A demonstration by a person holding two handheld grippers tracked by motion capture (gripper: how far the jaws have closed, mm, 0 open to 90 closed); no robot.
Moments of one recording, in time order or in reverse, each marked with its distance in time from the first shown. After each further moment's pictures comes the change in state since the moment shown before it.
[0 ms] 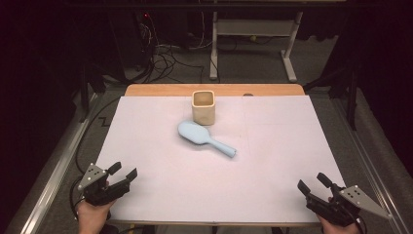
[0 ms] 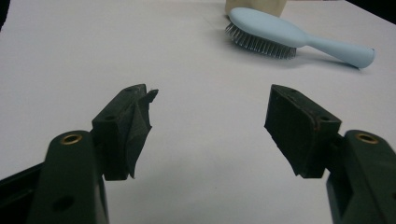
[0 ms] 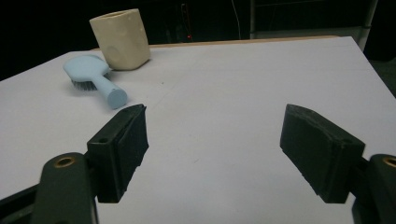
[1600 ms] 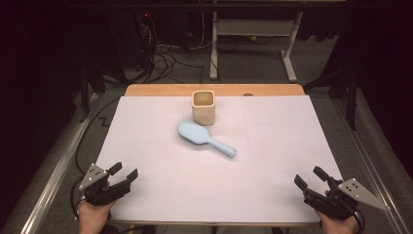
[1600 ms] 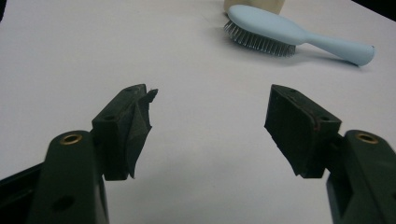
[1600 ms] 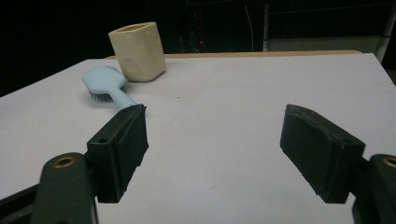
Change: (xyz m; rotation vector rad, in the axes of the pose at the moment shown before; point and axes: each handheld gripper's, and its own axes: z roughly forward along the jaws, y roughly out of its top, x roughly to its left) left arm -0.002 0.000 0.001 0.004 -0.005 0.006; right arm 0.007 0.018 0.007 -0.017 0.056 -0.011
